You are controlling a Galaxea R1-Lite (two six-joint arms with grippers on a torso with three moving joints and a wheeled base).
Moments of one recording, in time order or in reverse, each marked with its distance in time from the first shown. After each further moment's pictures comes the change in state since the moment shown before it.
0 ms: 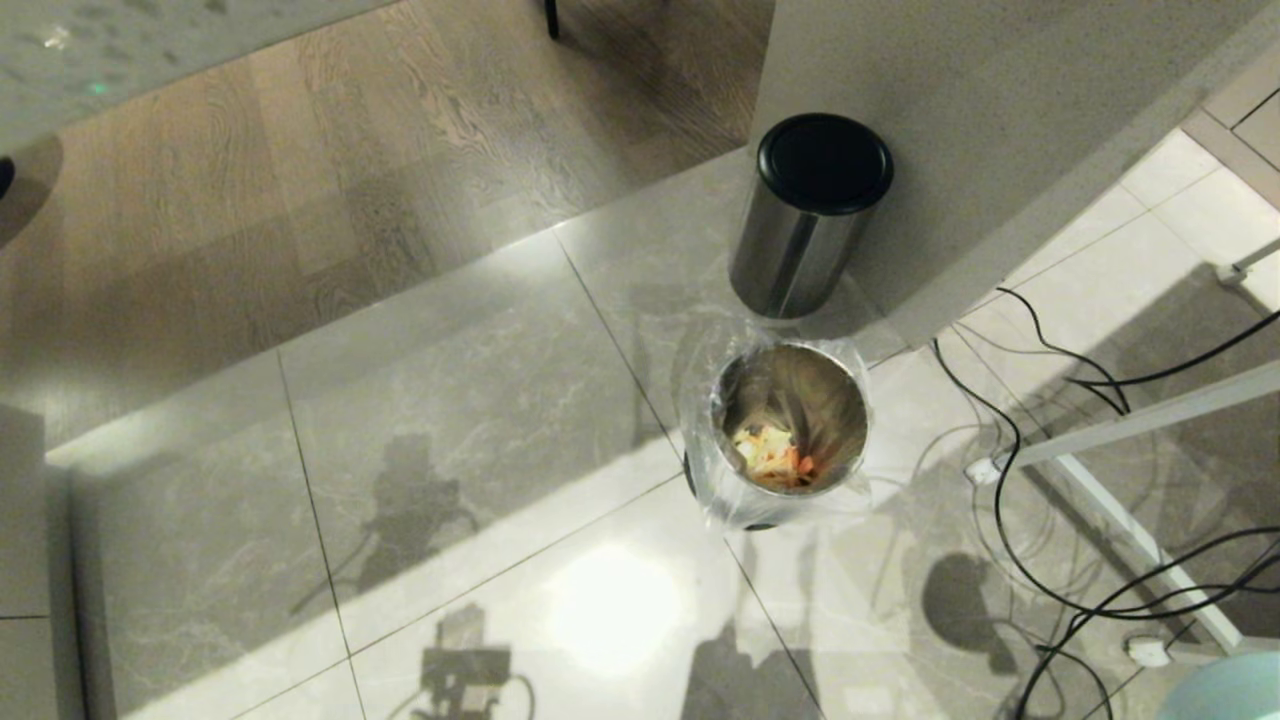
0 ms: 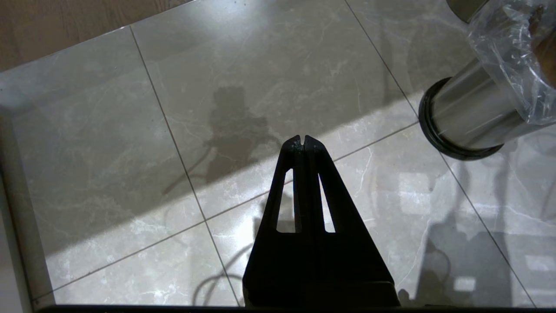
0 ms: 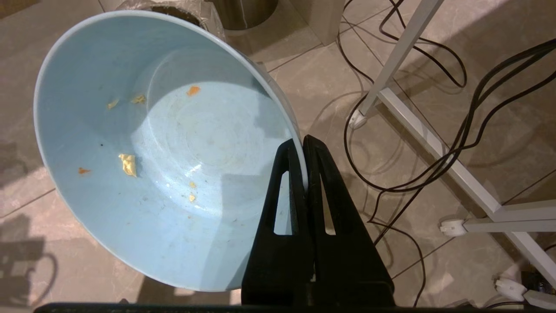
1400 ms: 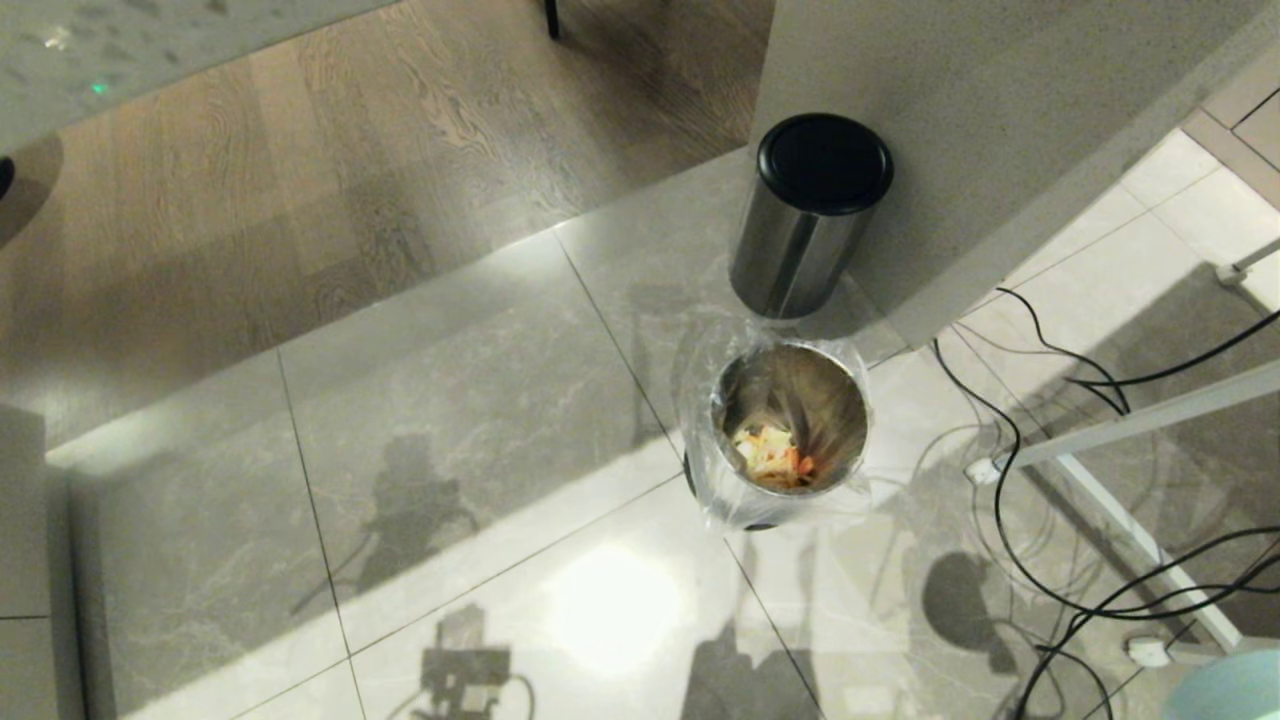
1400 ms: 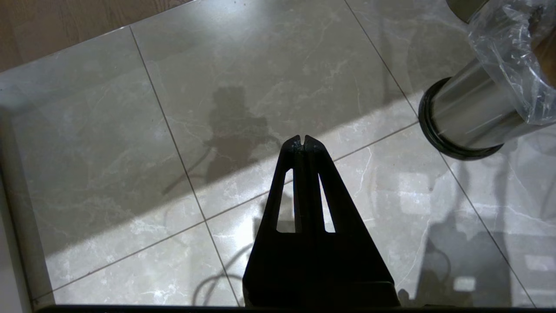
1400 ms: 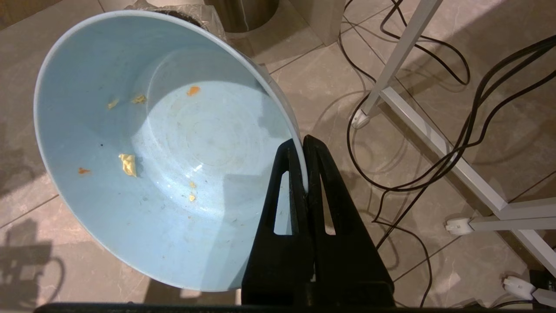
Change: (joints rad) left arm -0.001 0.000 0.000 0.000 0.000 0.000; right arm 0.001 -0.001 0.000 -0.002 -0.001 0.019
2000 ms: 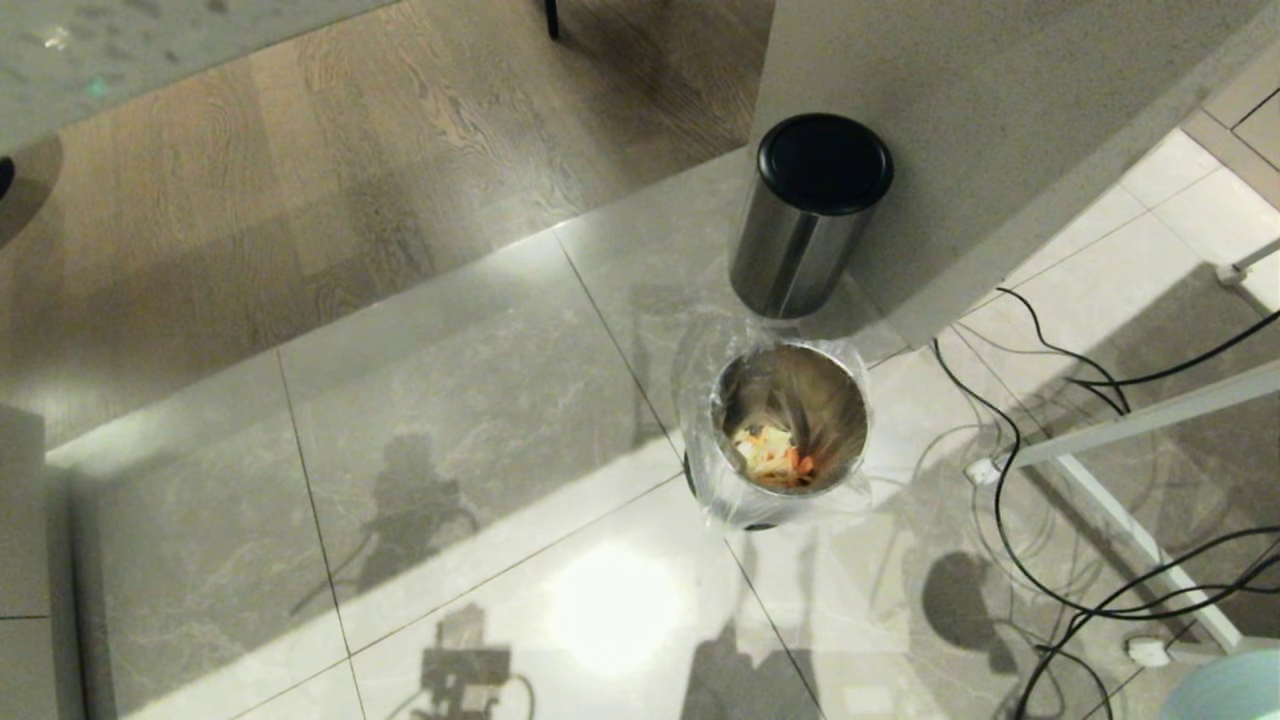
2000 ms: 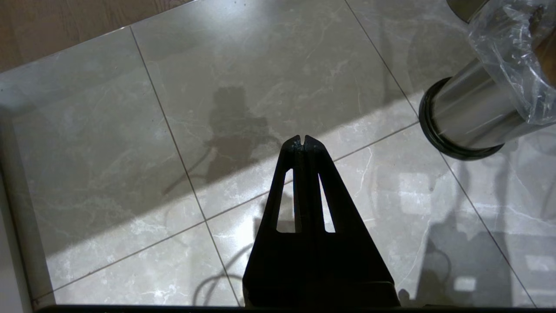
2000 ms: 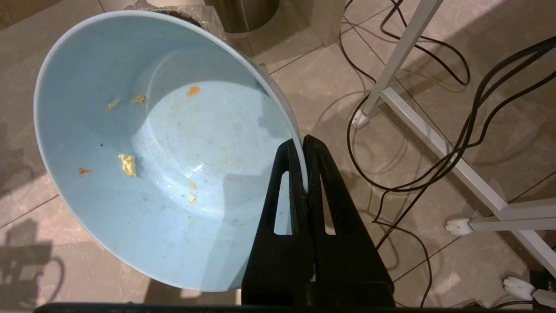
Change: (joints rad) left arm 0.000 0.000 0.000 0.000 0.000 0.000; right arm 0.000 0.001 0.000 -0.001 0.000 -0.001
